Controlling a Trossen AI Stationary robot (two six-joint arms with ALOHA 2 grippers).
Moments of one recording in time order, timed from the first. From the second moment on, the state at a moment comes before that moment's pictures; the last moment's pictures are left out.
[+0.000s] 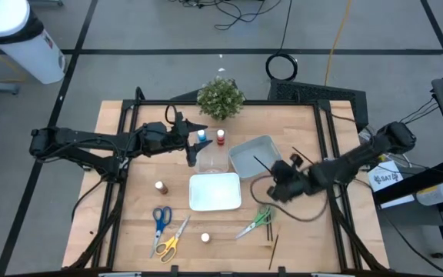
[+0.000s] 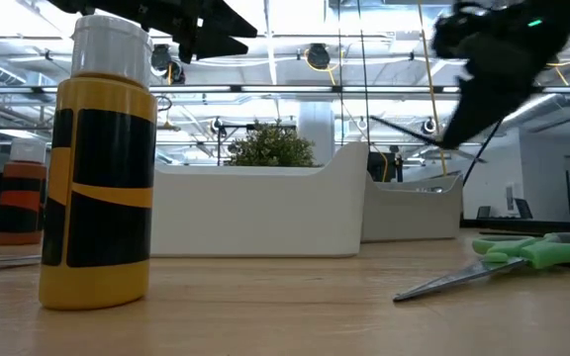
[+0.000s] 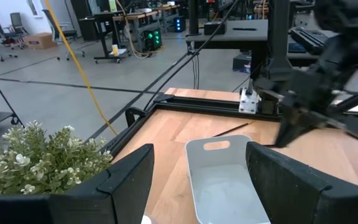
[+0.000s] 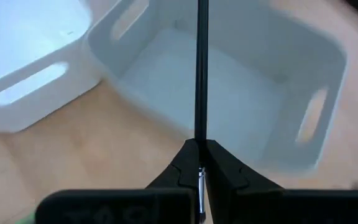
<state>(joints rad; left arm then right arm) 0.07 1.17 0.77 0.26 -0.24 0.03 0.37 1.30 0.81 -0.68 0.61 0.82</state>
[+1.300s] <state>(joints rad) 0.07 1.17 0.77 0.26 -0.24 0.03 -0.05 1.29 0.71 -0.43 0.29 0.00</state>
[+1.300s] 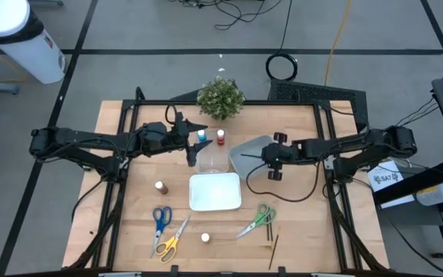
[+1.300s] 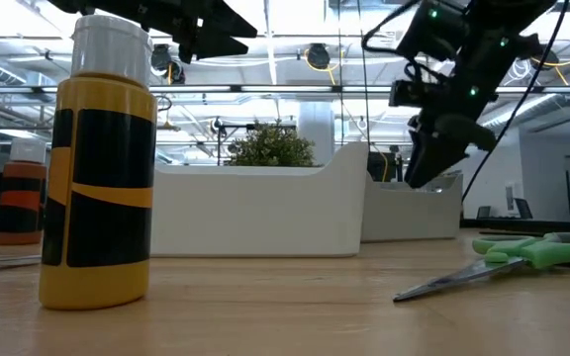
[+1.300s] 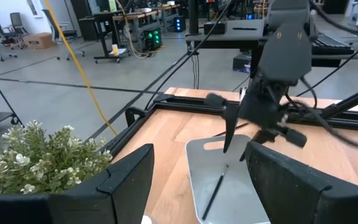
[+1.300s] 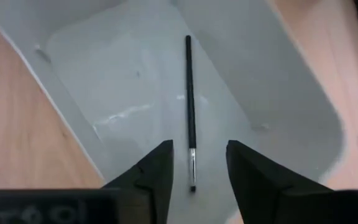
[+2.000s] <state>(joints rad) 0.09 1.17 0.77 0.26 -0.24 0.02 -0.32 1.11 0.72 -0.95 0.31 0.64</state>
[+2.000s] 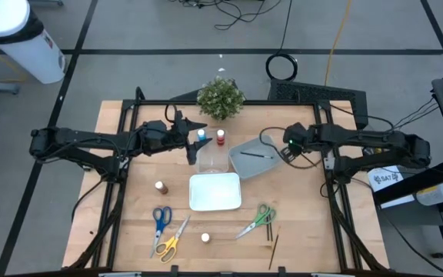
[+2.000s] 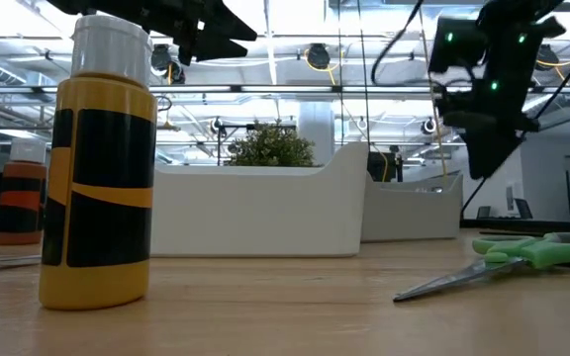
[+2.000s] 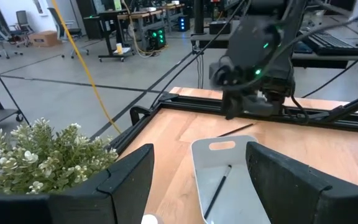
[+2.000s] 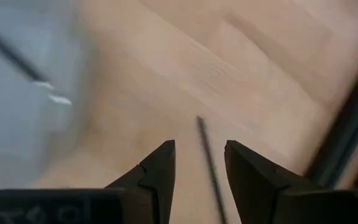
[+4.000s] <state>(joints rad) 0.09 1.17 0.77 0.26 -0.24 0.02 -0.61 1.30 0.47 -0.55 0.06 0.28</state>
